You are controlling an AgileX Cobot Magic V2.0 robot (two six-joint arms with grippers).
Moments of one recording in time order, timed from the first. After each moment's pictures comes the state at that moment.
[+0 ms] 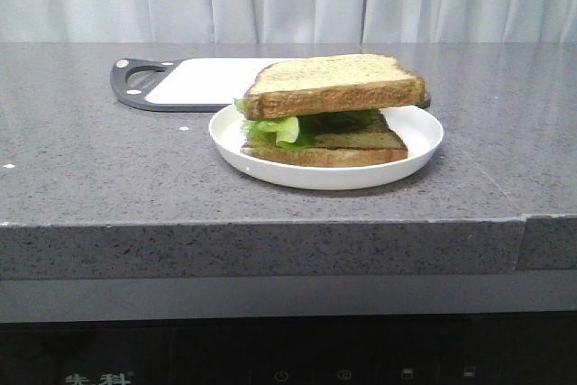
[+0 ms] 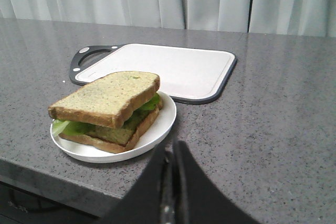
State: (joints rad) left arm -0.18 0.08 -0.36 -0.19 0.41 0.08; right arm 0.28 0.10 -0.29 0.31 0.35 -0.20
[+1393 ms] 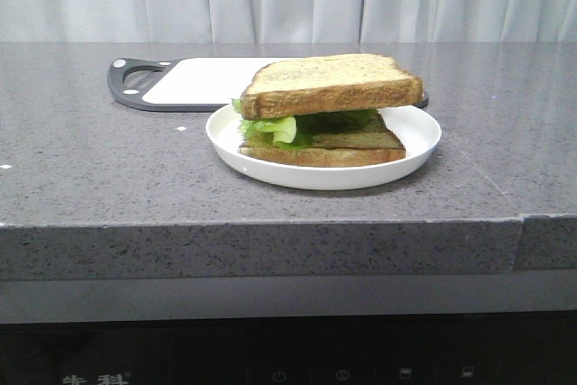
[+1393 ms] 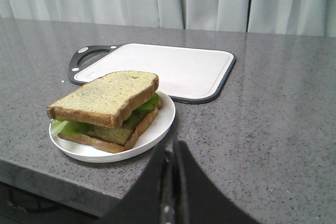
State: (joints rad) left arm -0.06 0.00 0.00 -0.10 0.19 0.07; right arm 0.28 0.10 -0.29 0.31 0.35 -0.20
